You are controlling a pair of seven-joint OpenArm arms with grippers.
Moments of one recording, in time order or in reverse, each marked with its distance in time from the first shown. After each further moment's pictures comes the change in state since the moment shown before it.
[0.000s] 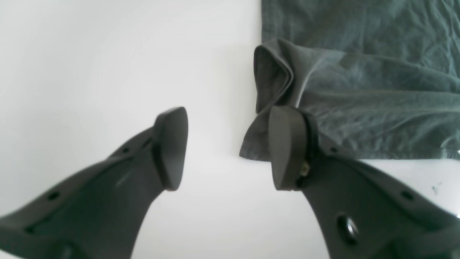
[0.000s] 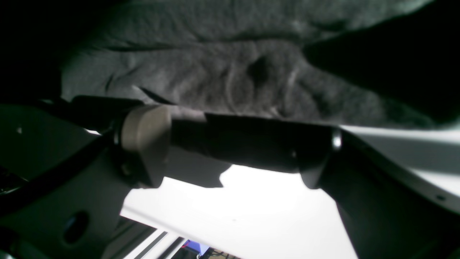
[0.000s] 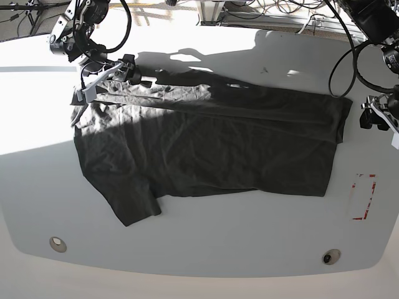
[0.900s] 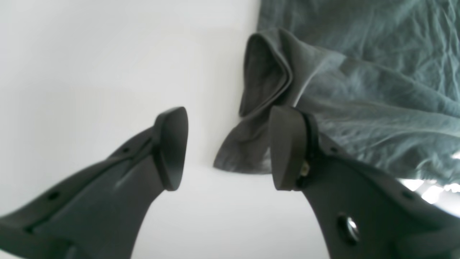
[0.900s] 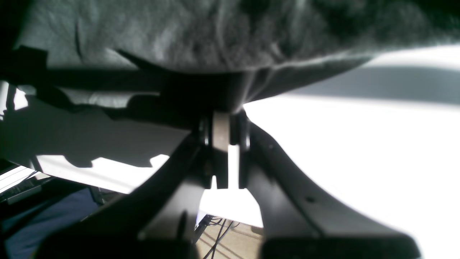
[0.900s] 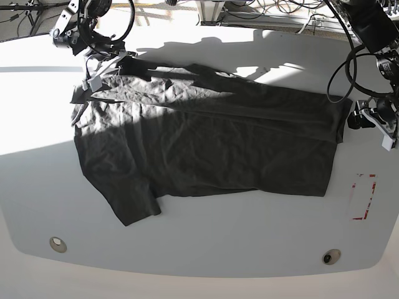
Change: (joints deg) left arm -3.2 0.4 4.5 -11.3 -0.2 6.3 -1.0; right arm -3.0 -0.7 -0.5 3.0 -2.6 0.0 -3.1
